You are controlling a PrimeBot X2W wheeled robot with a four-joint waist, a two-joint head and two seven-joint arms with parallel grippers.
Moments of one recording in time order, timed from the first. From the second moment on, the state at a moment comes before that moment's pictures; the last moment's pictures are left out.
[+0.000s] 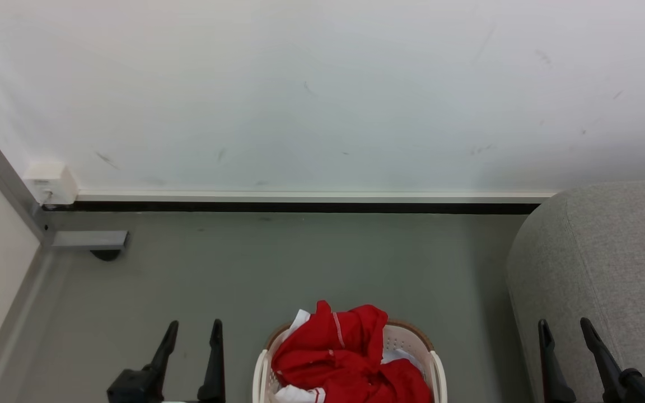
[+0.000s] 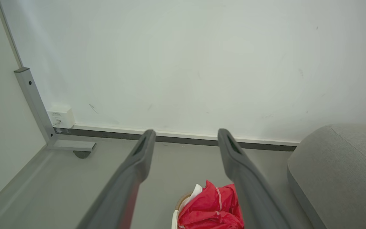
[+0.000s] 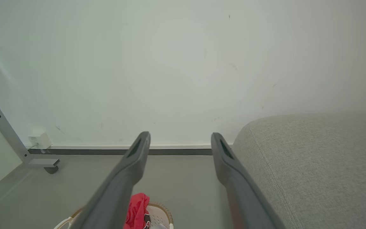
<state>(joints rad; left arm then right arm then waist) -0.02 0.05 -0.11 0.20 -0.16 0.01 -0.24 -0.01 -0.05 0.01 0.24 0.23 0.13 -0.24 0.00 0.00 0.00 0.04</state>
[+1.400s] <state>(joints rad) -0.11 0.05 -0.16 0.21 -0.07 -0.02 -0.26 -0.08 -0.05 0.01 0.20 0.19 0.13 -0.26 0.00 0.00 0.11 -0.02</state>
